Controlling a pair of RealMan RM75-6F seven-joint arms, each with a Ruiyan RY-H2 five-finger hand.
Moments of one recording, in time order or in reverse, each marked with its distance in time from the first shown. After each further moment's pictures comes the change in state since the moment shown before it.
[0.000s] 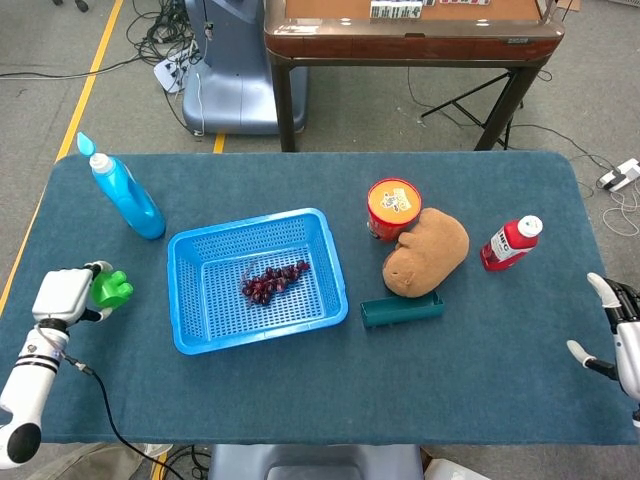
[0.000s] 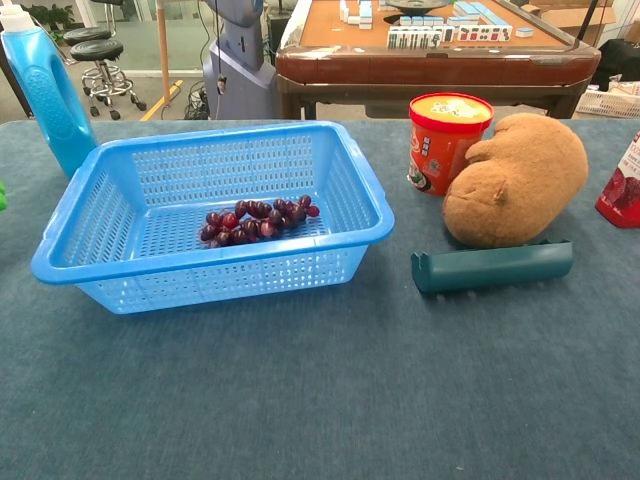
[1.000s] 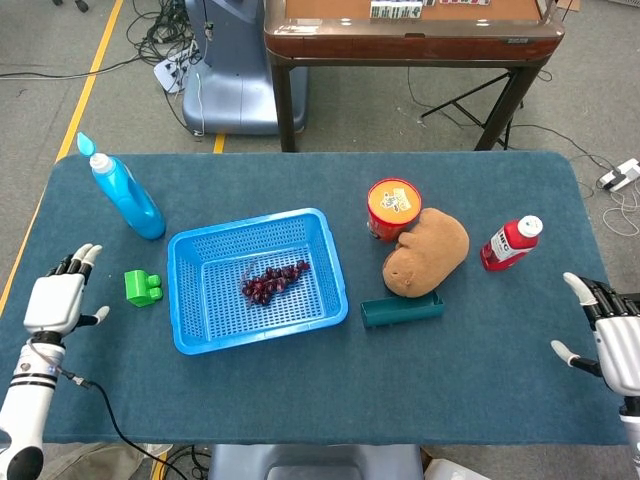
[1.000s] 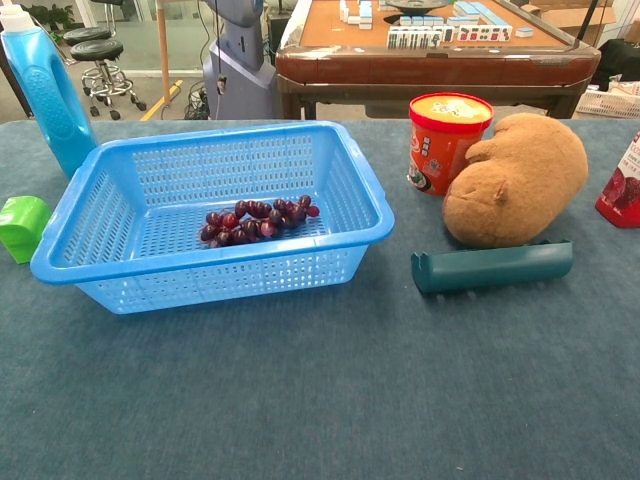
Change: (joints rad) left arm 0.109 0.011 -0.019 -0.112 0.088 0.211 -0.003; right arm 0.044 0.023 -0.016 -0.026 -0.056 -0.066 0.002
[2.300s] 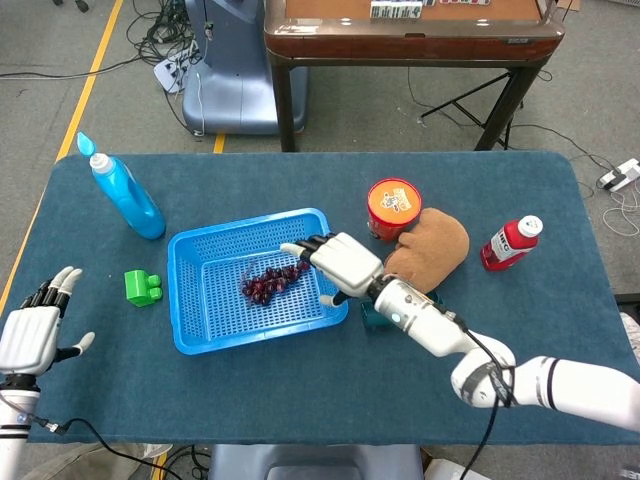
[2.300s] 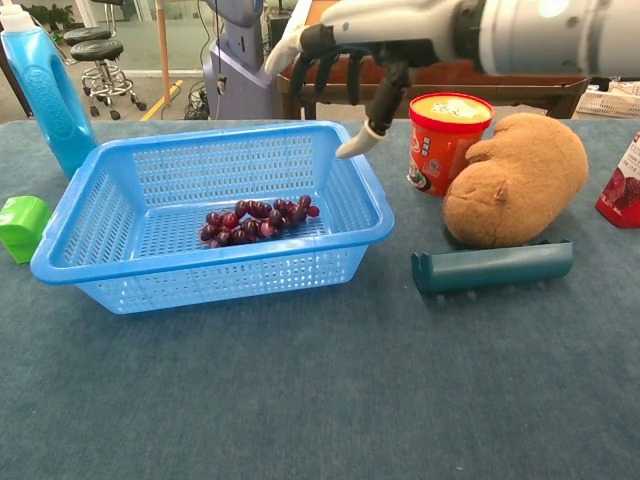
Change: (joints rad) left arm 0.192 0.047 0.032 -0.074 0.260 0.159 -0.116; right arm 0.938 -0.287 0.251 -0.026 0.423 -0.889 -0.265
